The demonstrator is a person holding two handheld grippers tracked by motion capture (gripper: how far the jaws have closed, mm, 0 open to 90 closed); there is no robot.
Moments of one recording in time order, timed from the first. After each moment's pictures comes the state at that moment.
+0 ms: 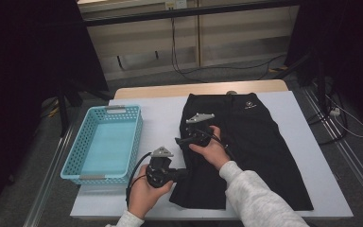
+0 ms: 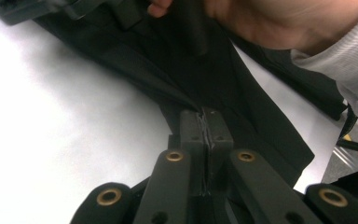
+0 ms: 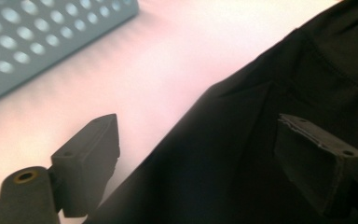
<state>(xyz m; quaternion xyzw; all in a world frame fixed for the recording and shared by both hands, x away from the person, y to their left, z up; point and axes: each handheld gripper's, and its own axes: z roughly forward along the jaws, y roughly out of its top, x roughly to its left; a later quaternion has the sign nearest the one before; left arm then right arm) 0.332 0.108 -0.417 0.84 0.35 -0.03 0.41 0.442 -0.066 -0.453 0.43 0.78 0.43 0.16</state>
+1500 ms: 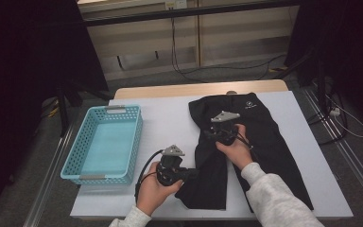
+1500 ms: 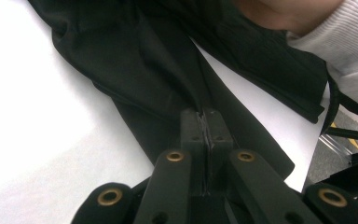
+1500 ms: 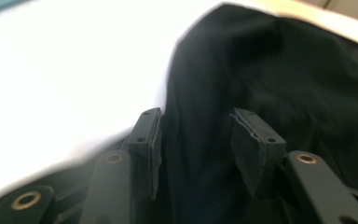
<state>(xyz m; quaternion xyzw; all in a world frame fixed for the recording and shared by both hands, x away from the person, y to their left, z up) 0.334 0.083 -0.414 0.85 0.31 -0.05 0.42 0.432 -0.141 -0.447 0.43 0.78 0.38 0.24</state>
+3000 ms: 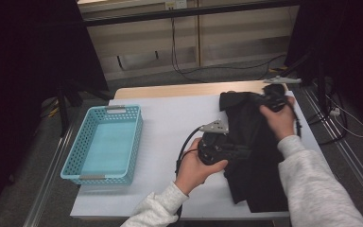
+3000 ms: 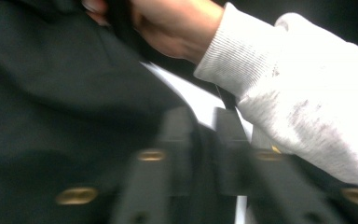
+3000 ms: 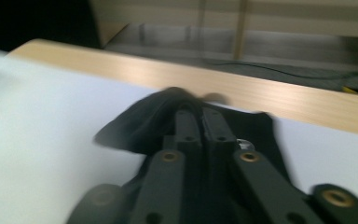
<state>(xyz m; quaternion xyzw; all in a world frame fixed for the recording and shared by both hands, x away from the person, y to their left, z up) 0.349 -0.030 -0.351 0.81 0.18 -0.09 0.55 0.458 -0.283 -0.364 0.54 0.67 0.42 0.28</state>
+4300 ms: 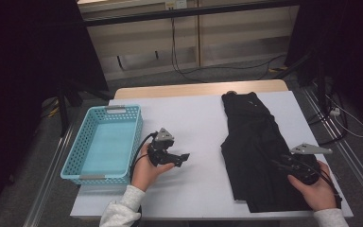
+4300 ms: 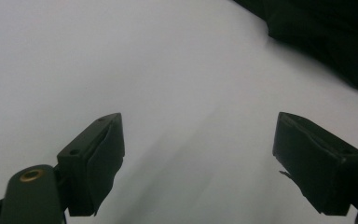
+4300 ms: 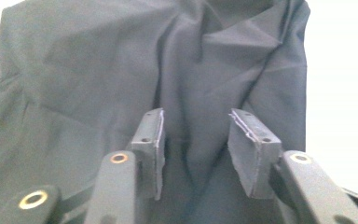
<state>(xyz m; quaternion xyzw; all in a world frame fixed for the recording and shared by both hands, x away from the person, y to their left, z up) 0.405 0.108 -0.437 0.86 0.30 0.10 0.41 0.283 -0.311 -0.444 0.55 0.73 0.34 0.23</state>
